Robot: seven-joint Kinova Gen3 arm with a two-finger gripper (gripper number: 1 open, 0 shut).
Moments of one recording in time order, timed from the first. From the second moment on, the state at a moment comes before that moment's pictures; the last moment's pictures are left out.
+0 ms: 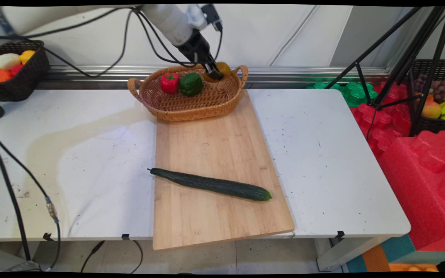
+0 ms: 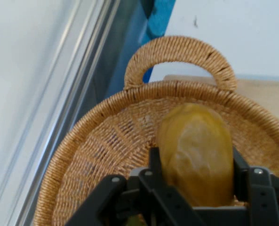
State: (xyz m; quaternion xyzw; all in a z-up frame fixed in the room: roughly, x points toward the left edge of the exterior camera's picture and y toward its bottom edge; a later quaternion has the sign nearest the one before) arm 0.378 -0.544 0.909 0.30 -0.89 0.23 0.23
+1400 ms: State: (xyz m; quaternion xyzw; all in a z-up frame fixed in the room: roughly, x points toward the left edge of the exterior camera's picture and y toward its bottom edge) arm 0.338 -0.352 0.893 0.24 -0.92 0.18 0.24
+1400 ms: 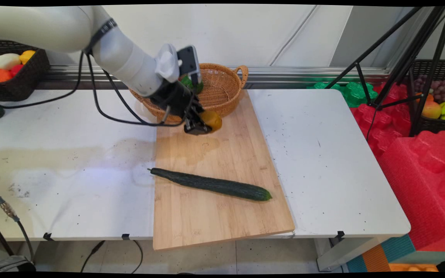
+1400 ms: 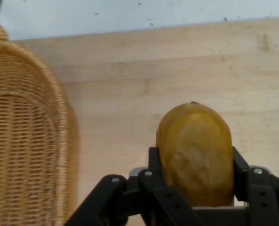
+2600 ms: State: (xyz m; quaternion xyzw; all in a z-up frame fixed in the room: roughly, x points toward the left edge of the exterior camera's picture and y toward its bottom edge) arm 0.313 -0.380 0.807 0.22 -0.94 0.14 0.21
